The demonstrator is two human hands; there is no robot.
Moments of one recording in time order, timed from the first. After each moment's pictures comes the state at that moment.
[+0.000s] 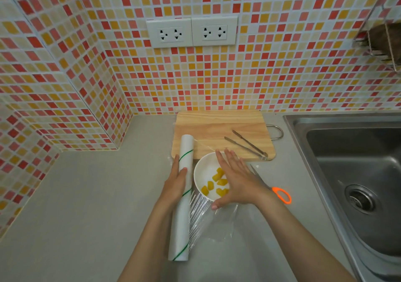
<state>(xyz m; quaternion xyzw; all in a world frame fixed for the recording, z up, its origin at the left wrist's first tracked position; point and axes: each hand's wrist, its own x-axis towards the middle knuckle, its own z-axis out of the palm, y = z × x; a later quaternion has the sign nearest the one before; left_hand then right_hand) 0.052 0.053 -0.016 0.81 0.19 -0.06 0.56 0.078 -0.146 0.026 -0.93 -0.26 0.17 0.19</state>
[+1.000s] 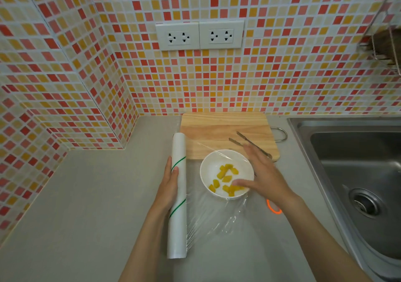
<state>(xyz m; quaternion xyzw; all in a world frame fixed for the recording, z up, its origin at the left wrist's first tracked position) 0.036 0.080 -0.027 0.76 0.18 -0.01 0.62 0.081 -0.185 0.026 -0.94 -0.17 0.03 0.30</state>
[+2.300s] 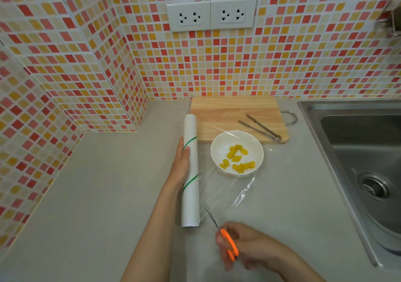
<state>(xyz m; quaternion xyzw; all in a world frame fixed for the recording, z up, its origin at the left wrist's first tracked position) 0.038 0.076 -0.024 0.74 0.18 0.01 0.65 -0.079 -0.141 0.017 -0.69 -0.07 0.50 0.52</state>
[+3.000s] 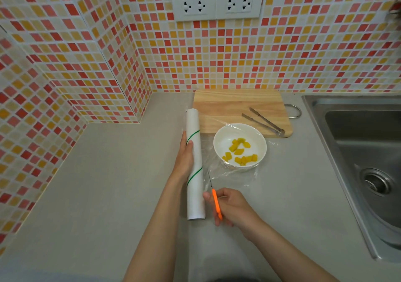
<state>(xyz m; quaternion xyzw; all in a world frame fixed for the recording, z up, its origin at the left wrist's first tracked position) 0.033 0.069 -0.026 0.74 0.18 0.03 0.64 -0.055 -0.093 0.006 -0.72 0.04 0.33 0.61</state>
